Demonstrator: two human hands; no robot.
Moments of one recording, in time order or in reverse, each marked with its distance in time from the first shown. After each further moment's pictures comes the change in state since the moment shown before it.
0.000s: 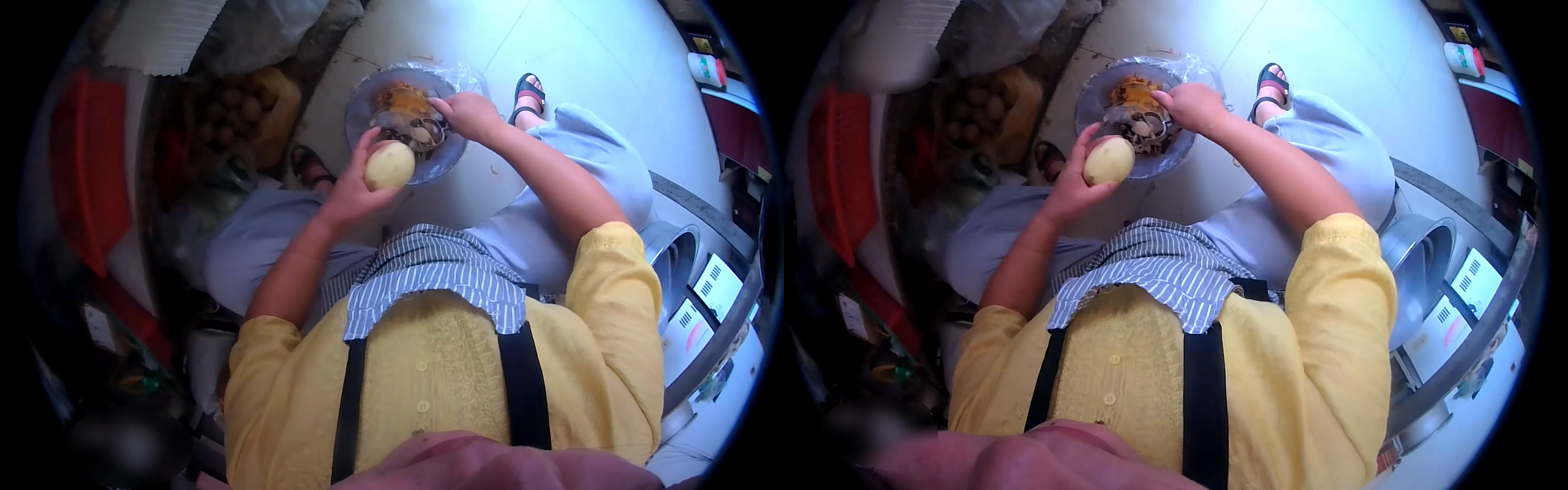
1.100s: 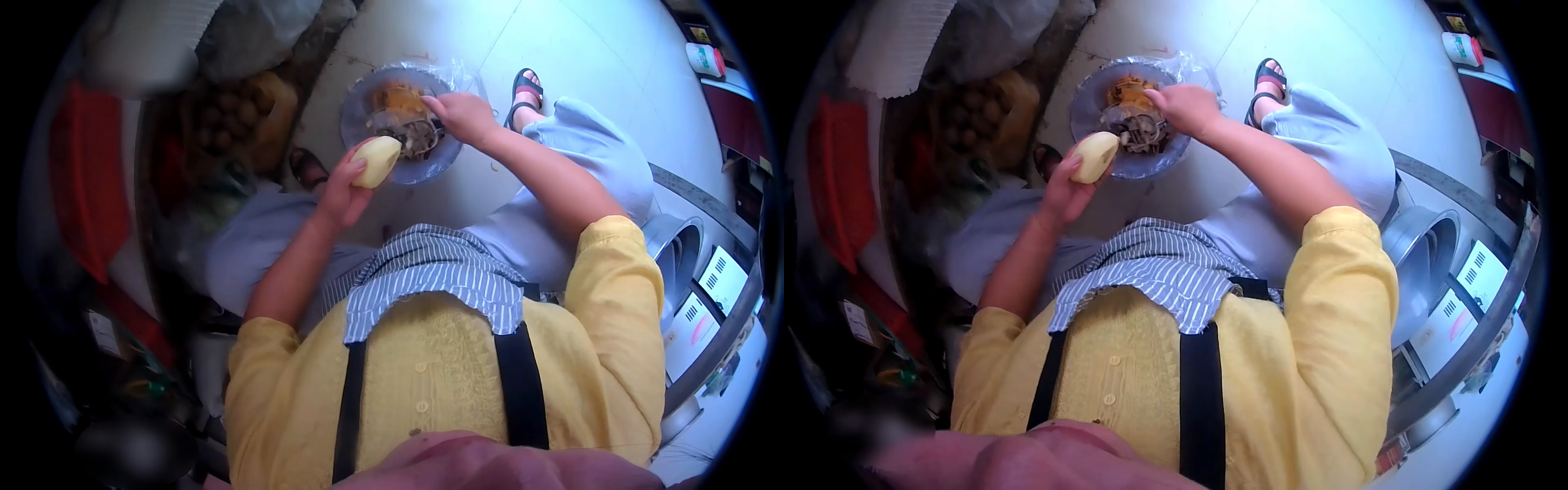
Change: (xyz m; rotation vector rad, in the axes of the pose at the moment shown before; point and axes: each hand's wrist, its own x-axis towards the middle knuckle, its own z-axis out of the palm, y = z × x) left_hand 0.005 -0.018 -0.008 -0.765 0.017 -0.167; right_hand -0.016 -0.013 -0.001 0.090 0.151 -0.103
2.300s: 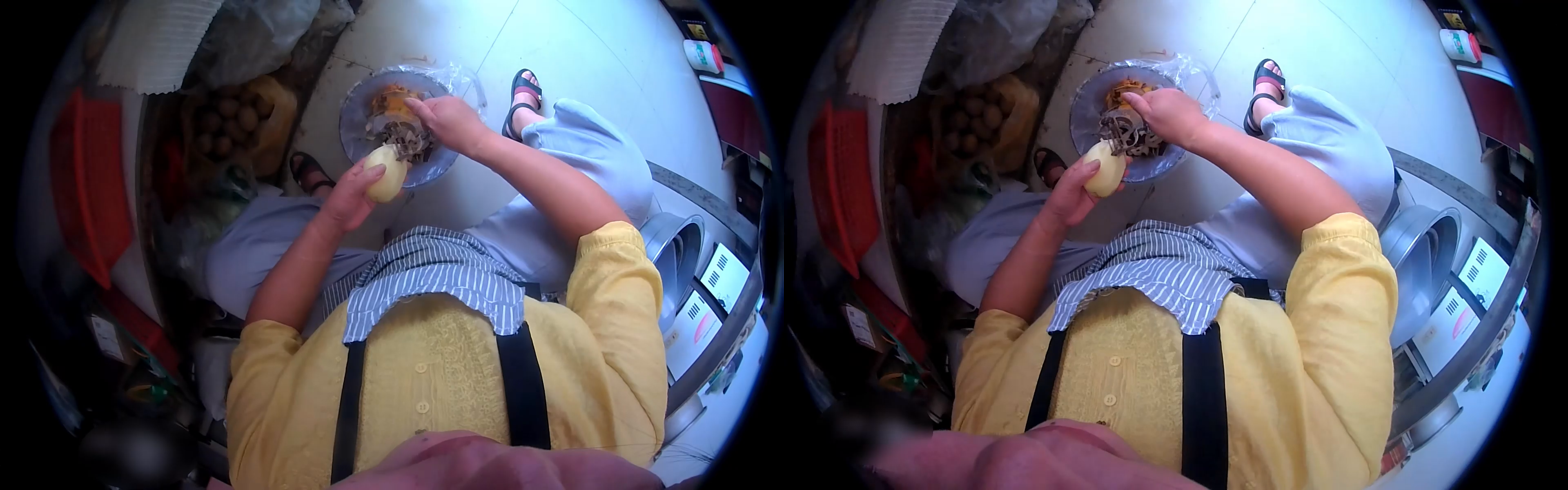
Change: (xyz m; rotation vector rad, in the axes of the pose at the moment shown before) left_hand 0.003 -0.004 0.002 0.119 -0.076 -0.155; right_hand 0.001 -0.012 0.004 0.236 -0.047 0.005
